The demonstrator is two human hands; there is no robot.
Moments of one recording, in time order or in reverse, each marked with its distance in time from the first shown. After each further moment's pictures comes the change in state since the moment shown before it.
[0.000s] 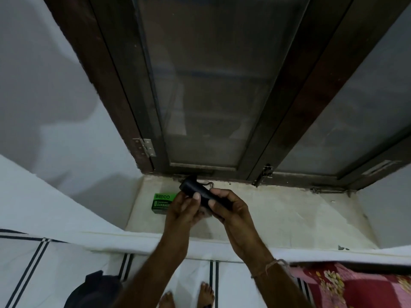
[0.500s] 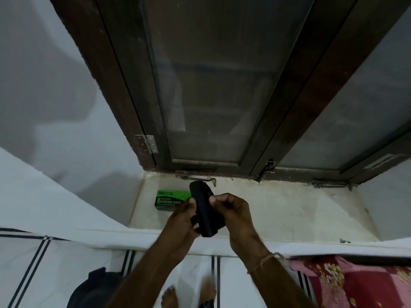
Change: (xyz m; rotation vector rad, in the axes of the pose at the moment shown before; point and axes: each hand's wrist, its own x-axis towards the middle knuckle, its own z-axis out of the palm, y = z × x) left_hand 0.002 -0.011 -0.015 -0.198 0.002 -0.315; right_hand -0.004 0.005 0.019 -0.111 0.169 0.088
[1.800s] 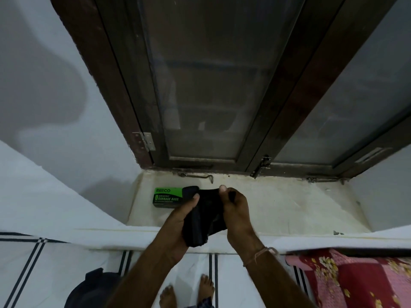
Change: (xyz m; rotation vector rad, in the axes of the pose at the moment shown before) left_hand -0.014 0.005 0.002 -0.072 -0.167 -0.109; right_hand -0.004 -0.003 0.008 -0.189 0.214 0.000
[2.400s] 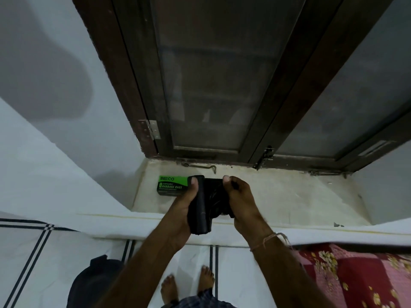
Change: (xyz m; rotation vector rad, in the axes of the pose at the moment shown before) left_hand -0.010 -0.001 0.004 0.071 0.102 0.051; right_hand -0.008 -0.014 -0.012 0.029 -0.139 0.053
